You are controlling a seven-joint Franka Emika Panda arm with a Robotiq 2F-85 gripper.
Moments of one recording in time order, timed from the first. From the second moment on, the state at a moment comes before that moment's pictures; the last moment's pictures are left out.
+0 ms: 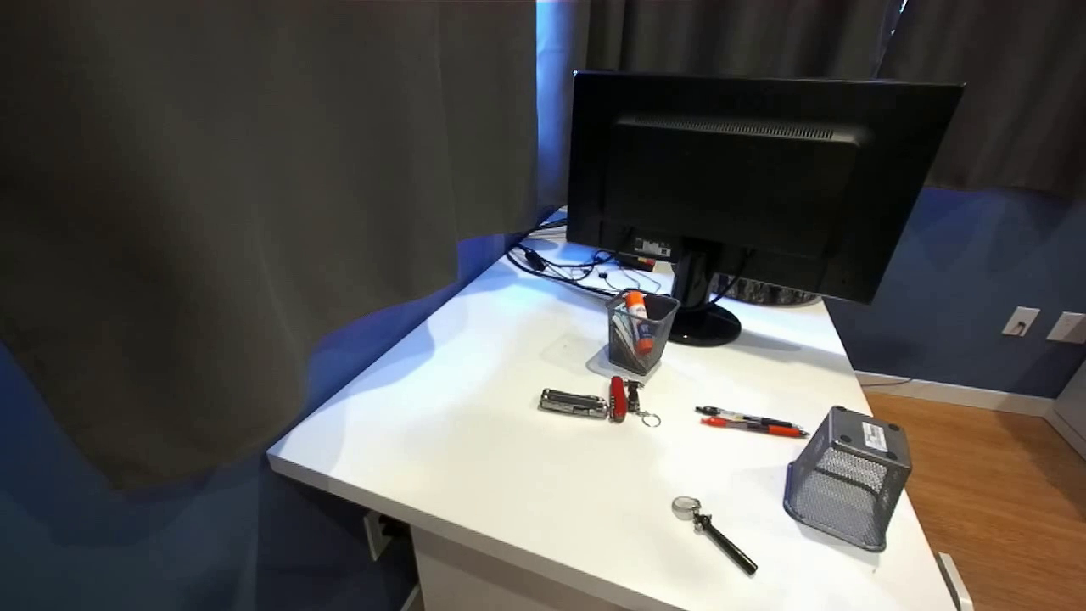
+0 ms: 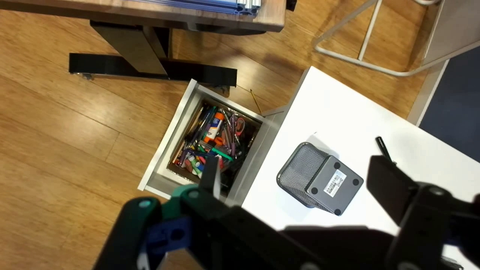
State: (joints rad) arm 0.21 -0.35 0.26 -2.46 0.33 1.85 0.23
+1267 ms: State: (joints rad) arm 0.29 0.21 0.32 -2.37 0.53 2.41 0.42
